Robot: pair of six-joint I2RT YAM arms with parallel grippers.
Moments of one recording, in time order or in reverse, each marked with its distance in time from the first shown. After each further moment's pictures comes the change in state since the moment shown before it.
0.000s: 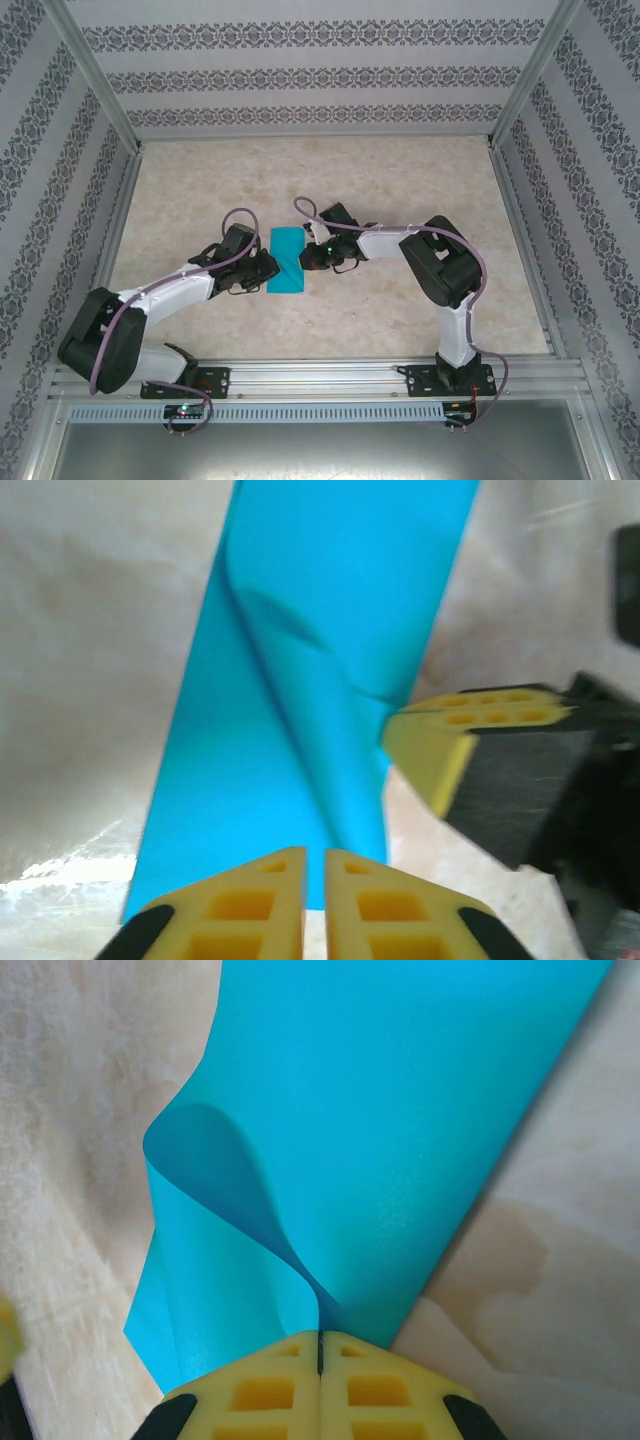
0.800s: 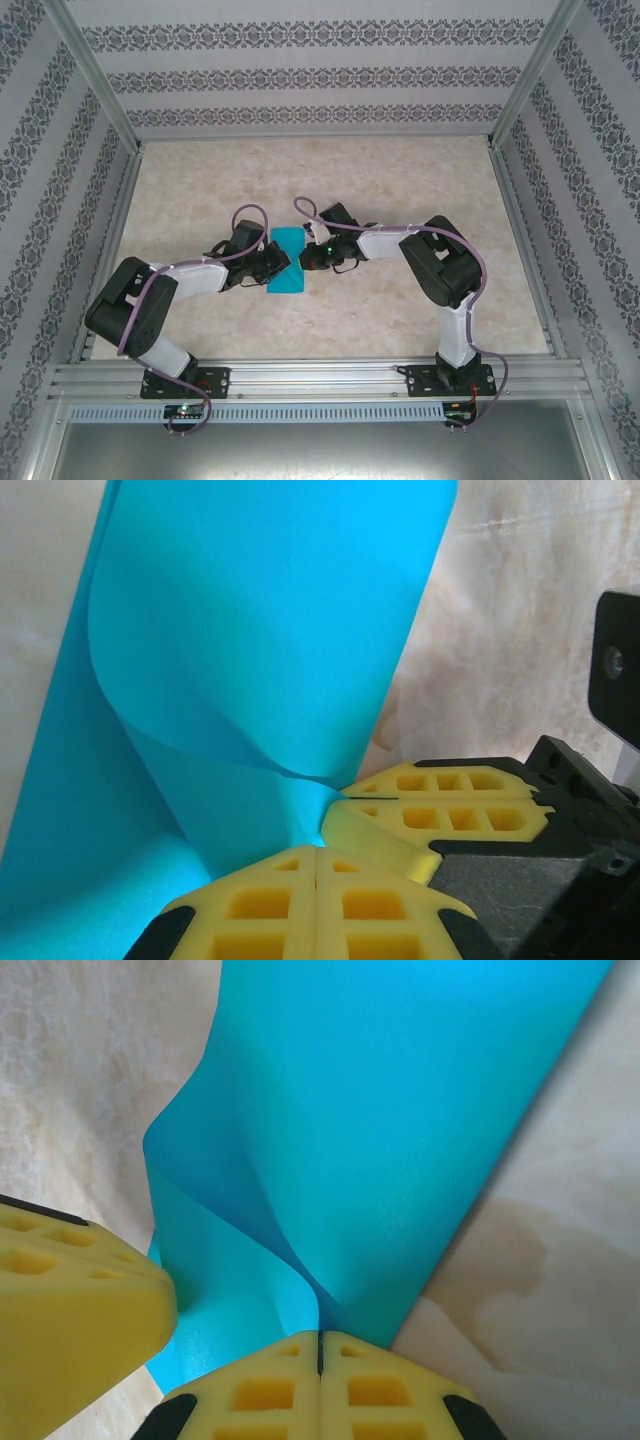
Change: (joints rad) left arm 0.022 0.241 0.005 0.306 0.105 -0.093; right arm 0.000 0.000 0.000 0.000 0.000 0.000
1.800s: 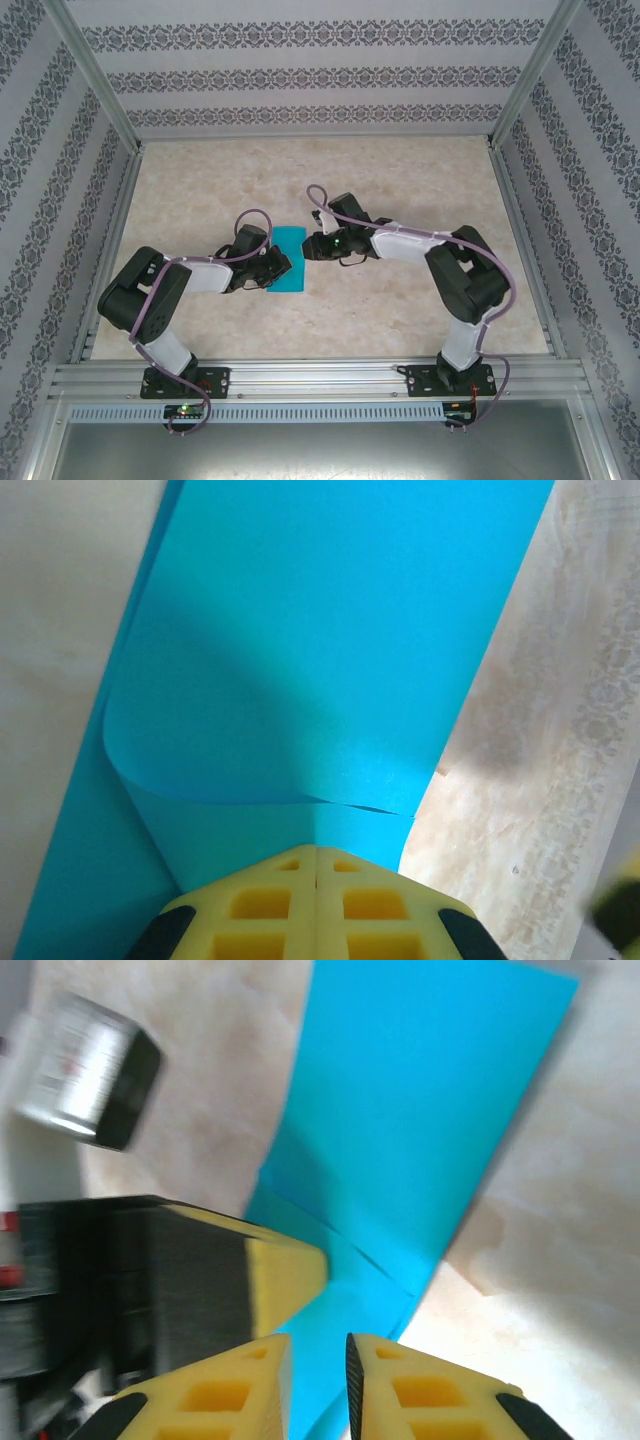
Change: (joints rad) left arm 0.000 0.087 -0.030 0.106 0.006 -0.010; right arm -0.013 -0.194 -0.043 -0.037 0.053 0.067
